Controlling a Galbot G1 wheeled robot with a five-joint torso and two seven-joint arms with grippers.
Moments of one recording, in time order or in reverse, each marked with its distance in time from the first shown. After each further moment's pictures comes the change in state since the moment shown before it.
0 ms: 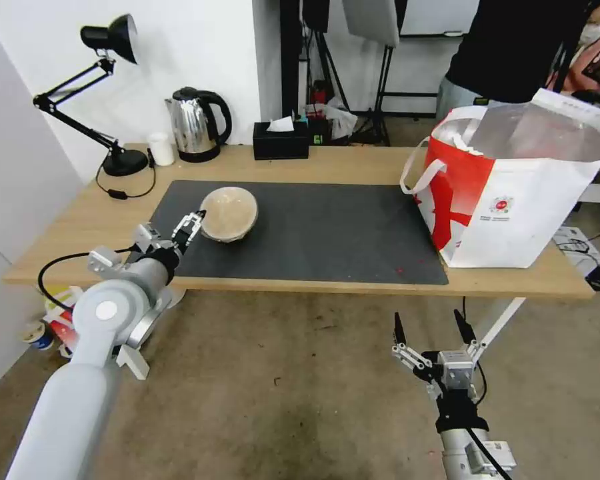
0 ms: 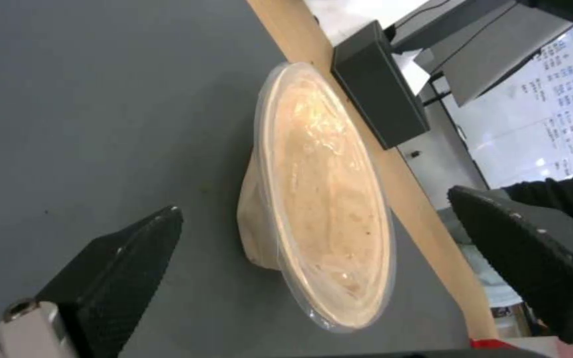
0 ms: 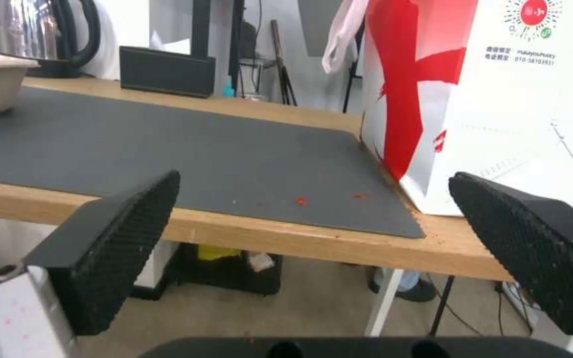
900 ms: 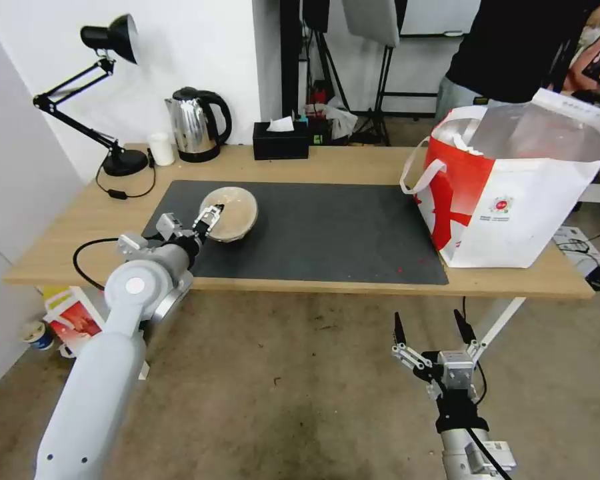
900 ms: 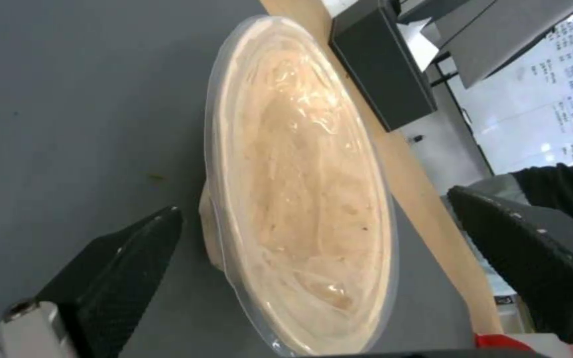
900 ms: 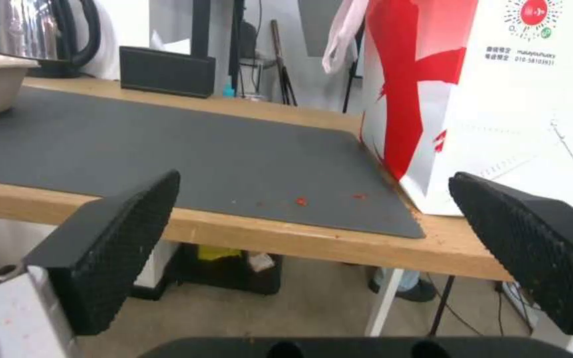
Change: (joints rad) left arm -0.114 -0.033 0.089 0.112 0.014 0.001 -0.014; right arm 0.000 0.000 0.000 0.000 0.000 0.000 0.000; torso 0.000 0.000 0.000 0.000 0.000
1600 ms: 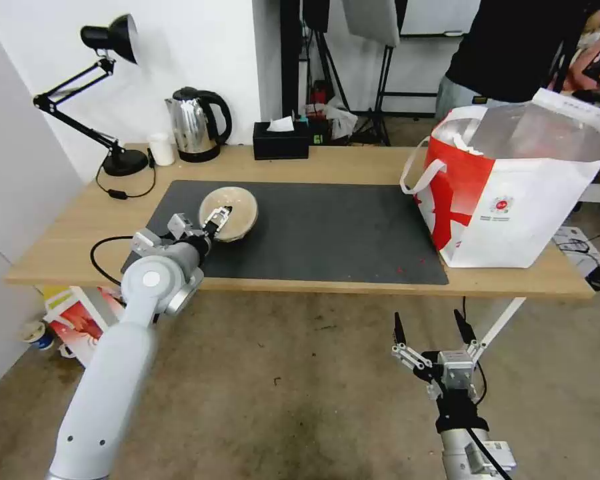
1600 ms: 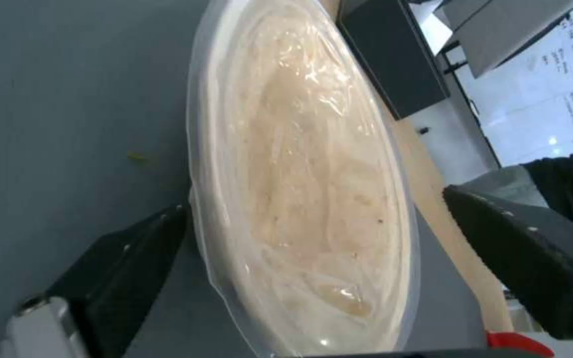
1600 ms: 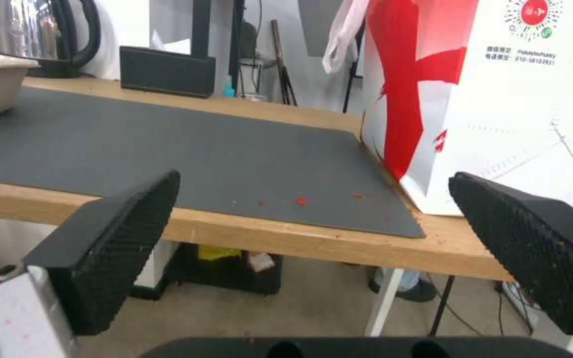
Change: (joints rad) left arm -0.037 -0.027 0.038 0.064 0.027 -0.002 0.016; right arm 0.000 0.000 0.000 0.000 0.000 0.000 0.000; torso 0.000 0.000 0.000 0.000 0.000
